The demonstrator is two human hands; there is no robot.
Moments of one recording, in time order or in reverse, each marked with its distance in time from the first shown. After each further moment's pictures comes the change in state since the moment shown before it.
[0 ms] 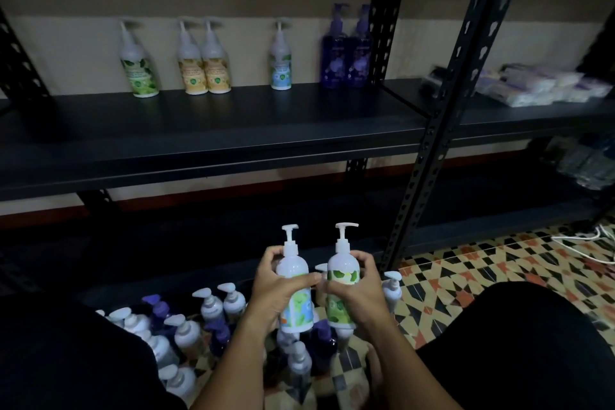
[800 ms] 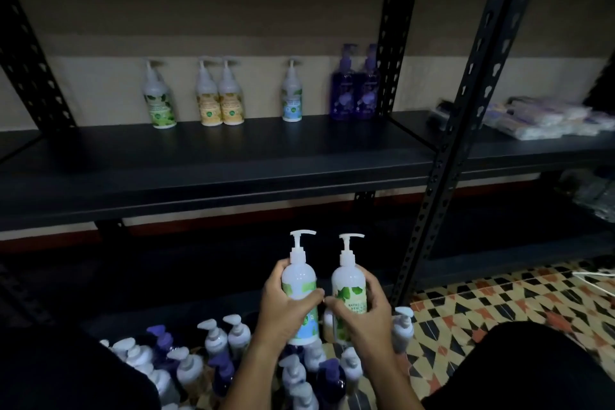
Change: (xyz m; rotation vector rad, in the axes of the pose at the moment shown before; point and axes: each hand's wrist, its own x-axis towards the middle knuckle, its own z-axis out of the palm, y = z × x) left_hand 0.001 0.029 0.003 0.113 -0.016 0.200; right_hand -0.006 -0.024 0.012 0.050 0.031 -0.262
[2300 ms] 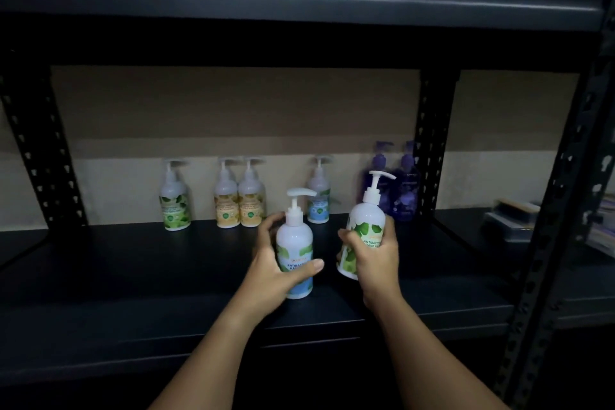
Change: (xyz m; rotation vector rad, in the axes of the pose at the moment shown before) left_hand 0.238 0.158 -0.056 0.098 0.003 0.429; right_hand 0.287 -0.156 0.113 0.096 0.076 -0.281
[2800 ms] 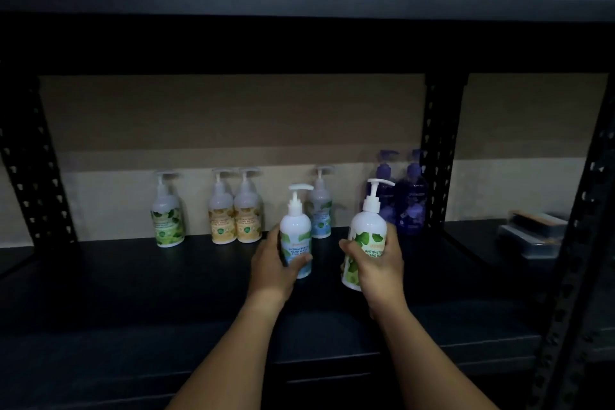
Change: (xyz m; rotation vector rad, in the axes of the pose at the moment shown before) left_hand 0.073 -0.060 0.017 0.269 0.219 -0.062; right_hand 0.027 0.013 0.002 0.029 -0.037 0.005
